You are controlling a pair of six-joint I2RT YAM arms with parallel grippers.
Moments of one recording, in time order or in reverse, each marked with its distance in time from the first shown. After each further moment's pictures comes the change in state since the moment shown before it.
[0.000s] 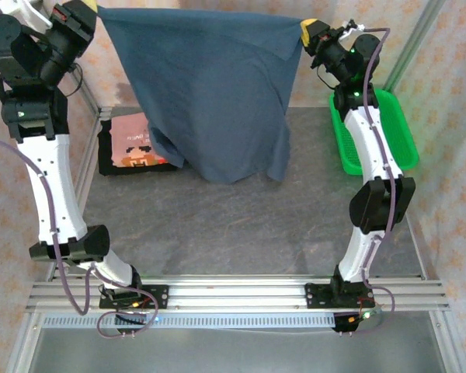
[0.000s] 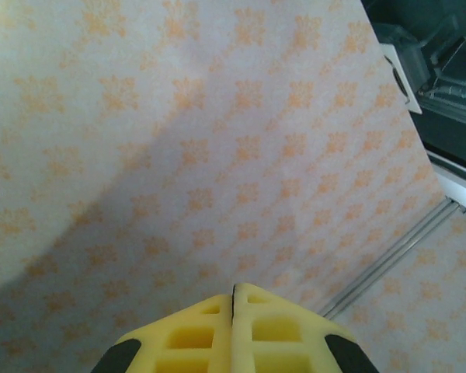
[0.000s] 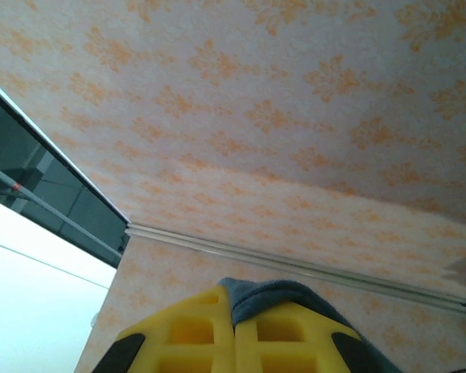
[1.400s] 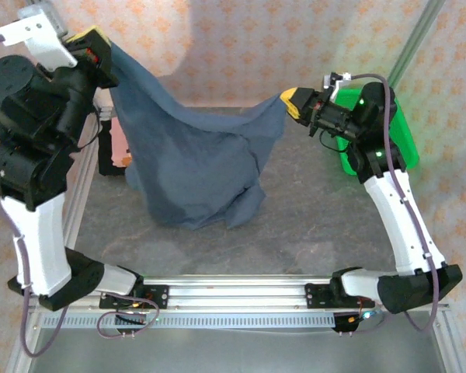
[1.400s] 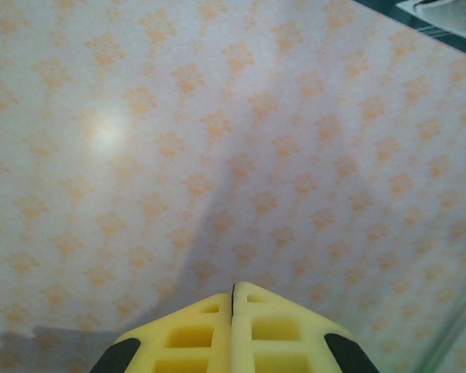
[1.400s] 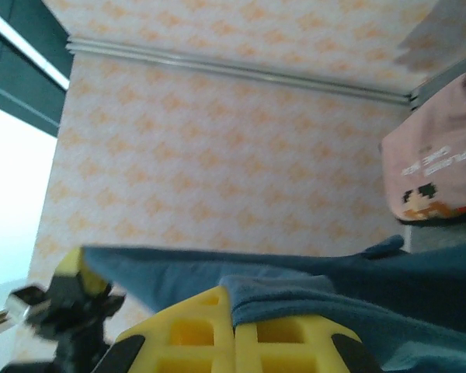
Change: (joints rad) left arm -0.506 -0.140 0.152 -0.337 -0.772 0.600; right arm 0.163 -0.652 -0.521 -0.370 -0.201 -0.157
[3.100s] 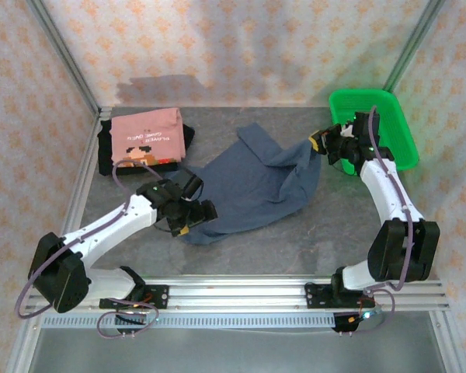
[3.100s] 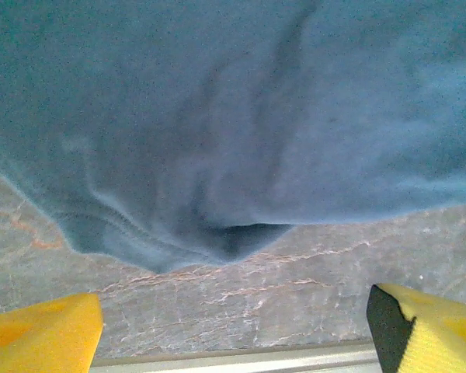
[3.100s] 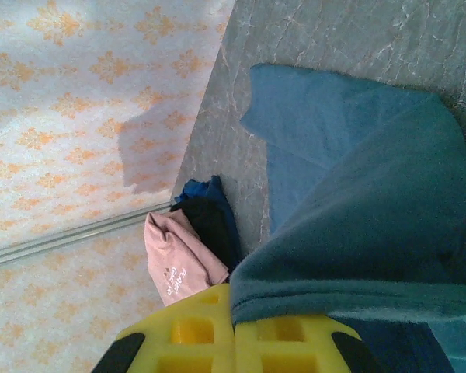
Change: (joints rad) left arm -0.283 -0.159 -1.538 -0.053 0.446 -0.753; right arm -0.293 0.202 -0.290 -0.229 0.161 -0.291
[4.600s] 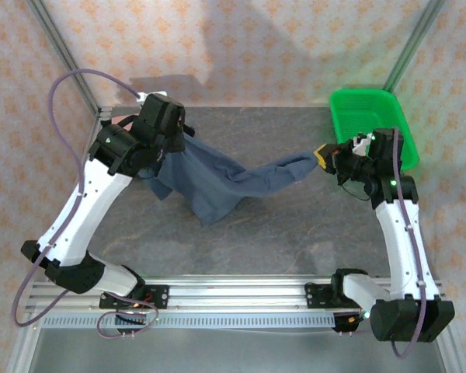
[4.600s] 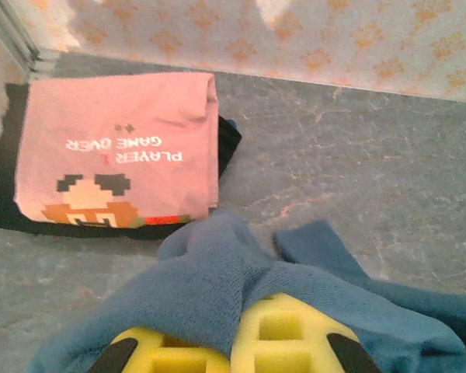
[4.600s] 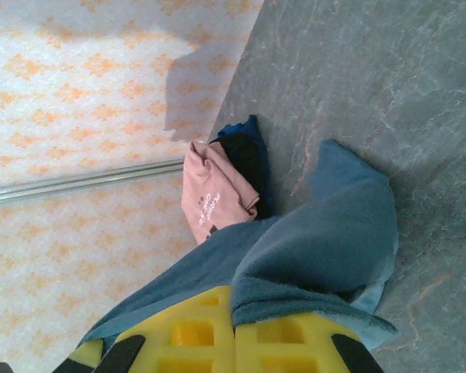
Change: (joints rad) left arm 0.053 0.147 0.994 -0.384 -0.660 0.482; right arm 0.004 -0.420 -0.059 -0.256 -0.074 0.019
